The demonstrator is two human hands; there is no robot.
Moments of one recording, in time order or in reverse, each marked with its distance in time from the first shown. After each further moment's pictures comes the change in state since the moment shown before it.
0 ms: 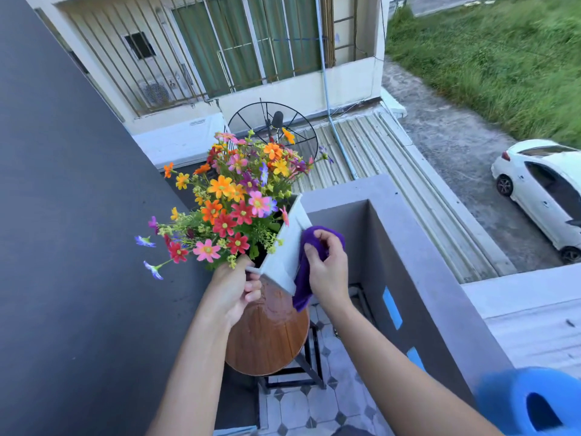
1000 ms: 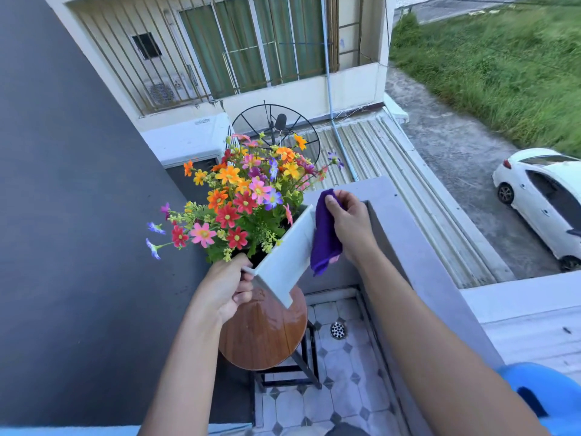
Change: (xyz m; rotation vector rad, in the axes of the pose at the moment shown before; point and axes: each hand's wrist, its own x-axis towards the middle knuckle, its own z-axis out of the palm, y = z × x) left_hand -0.010 -0.001 -0.013 0.092 -0.005 -0.050; right_hand 0.070 -0.039 -0.031 0.069 -0.124 0.117
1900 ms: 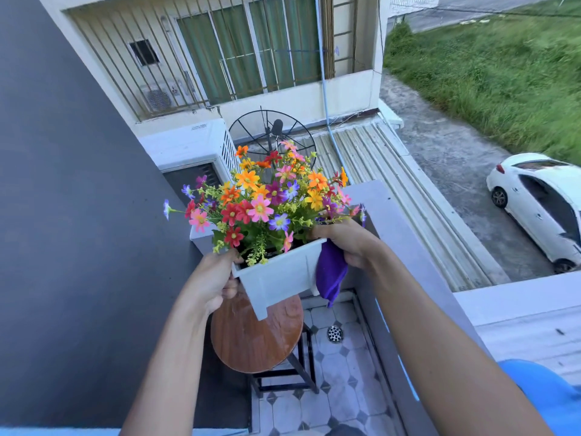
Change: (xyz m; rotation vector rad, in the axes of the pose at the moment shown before) left_hand 0.001 0.014 -0.006 0.160 -0.005 0.071; right_hand -0.024 -0.029 -0.021 0.053 -0.432 0.370
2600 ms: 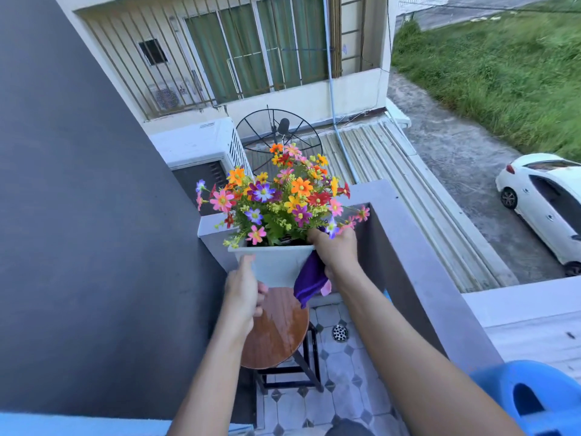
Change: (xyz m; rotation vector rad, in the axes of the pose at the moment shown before) left_hand -0.004 -0.042 0.029 -0.061 0.206 -0.046; right_hand 0.018 0.041 0.052 0.069 0.511 -0.121
